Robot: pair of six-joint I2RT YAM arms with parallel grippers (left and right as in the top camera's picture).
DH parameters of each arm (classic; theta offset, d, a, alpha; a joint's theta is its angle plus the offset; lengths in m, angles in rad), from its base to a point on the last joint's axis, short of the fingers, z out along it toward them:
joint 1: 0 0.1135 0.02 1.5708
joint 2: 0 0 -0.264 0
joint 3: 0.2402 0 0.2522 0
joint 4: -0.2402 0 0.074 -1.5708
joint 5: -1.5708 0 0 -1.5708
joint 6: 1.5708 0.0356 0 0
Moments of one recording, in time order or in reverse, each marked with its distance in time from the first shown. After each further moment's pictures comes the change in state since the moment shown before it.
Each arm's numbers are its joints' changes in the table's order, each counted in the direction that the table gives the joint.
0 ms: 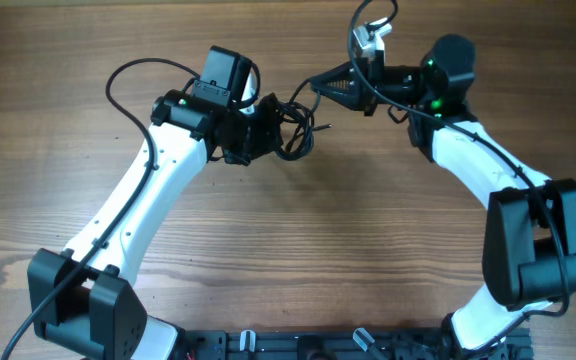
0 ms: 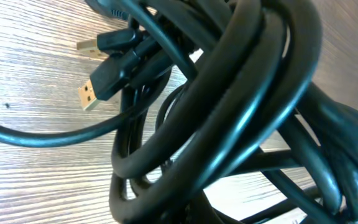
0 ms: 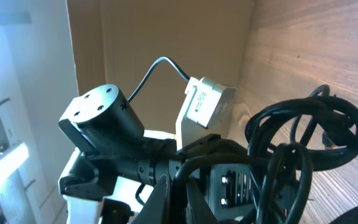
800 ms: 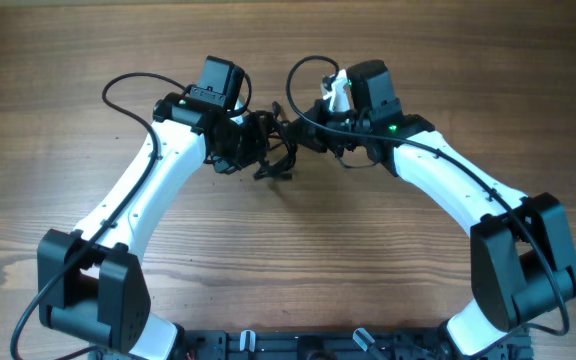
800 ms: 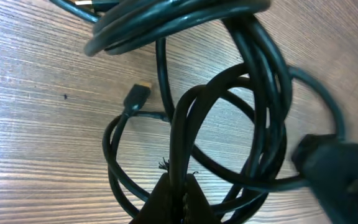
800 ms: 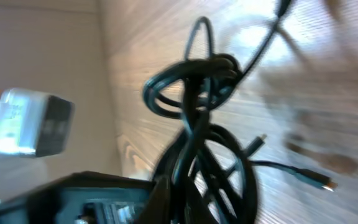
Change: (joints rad) left arm 0.039 -0.045 -0.062 -0.005 0.058 -0.016; right arm 0.252 0.048 0.034 -0.938 -0.627 -0.646
